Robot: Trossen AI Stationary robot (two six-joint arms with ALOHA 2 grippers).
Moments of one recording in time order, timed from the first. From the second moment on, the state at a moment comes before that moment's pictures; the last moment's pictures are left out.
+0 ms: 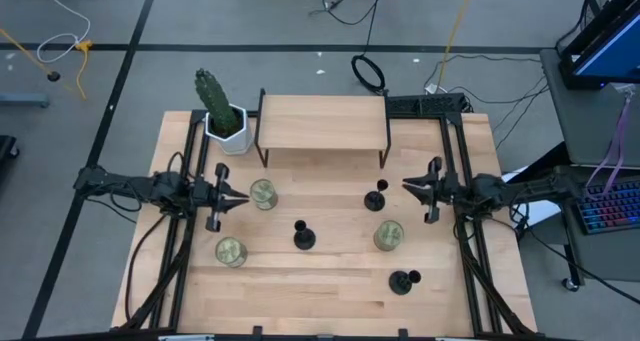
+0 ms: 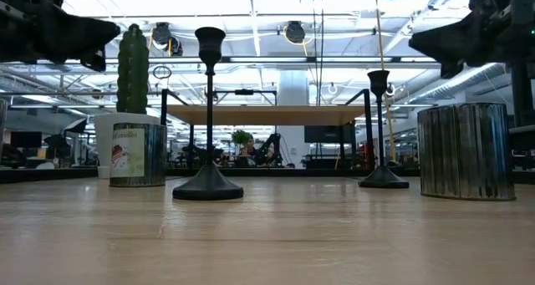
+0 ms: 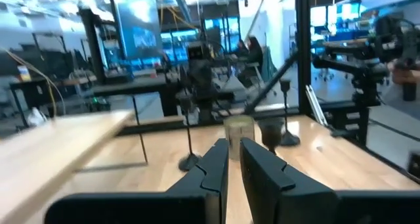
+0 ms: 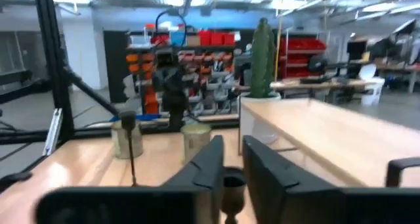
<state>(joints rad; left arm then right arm) -0.18 0.10 0.02 0.22 -0.09 0.12 0.15 0.11 0.02 0.24 0.31 0.00</state>
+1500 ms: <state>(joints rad) -0.18 0.42 0.02 0.53 -0.27 0.15 0.10 1.21 0.05 0.87 0.39 0.28</state>
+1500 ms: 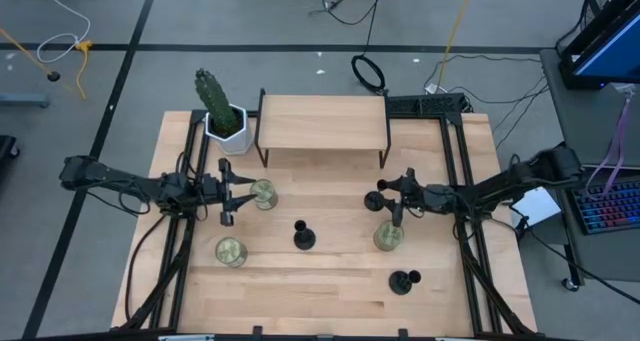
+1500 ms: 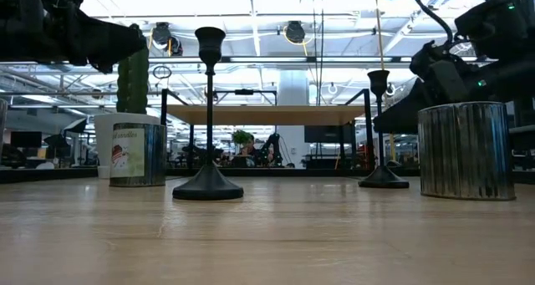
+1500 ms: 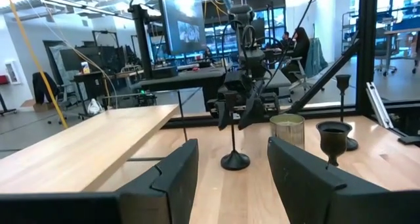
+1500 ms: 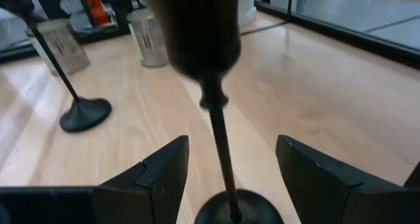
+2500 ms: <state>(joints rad) -0.18 0.42 0.02 0.53 -0.27 0.09 -0.01 1.18 0.53 0.70 0.25 -0.04</state>
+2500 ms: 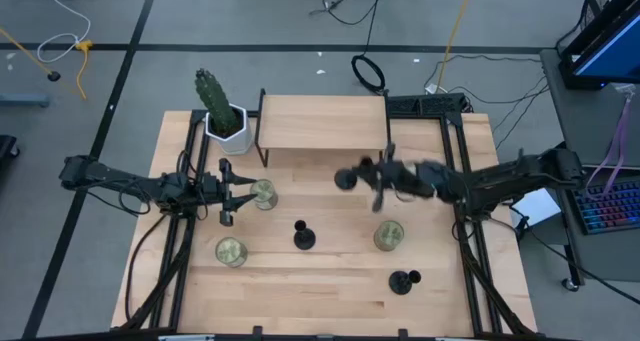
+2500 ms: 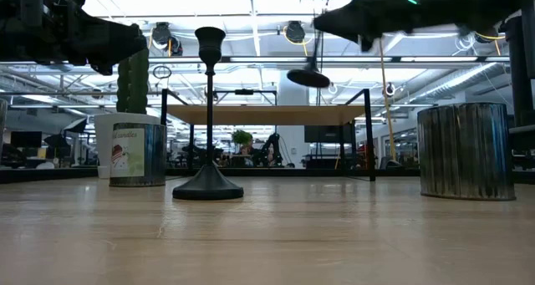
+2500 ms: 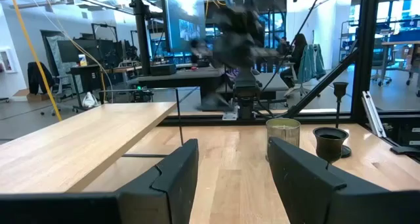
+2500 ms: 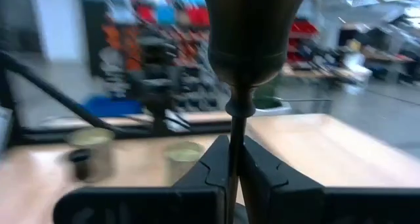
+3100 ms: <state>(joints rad) -0.18 0.43 0.02 0.53 -0.27 0.07 -0.68 1.28 0.88 0.22 -0.07 0.04</state>
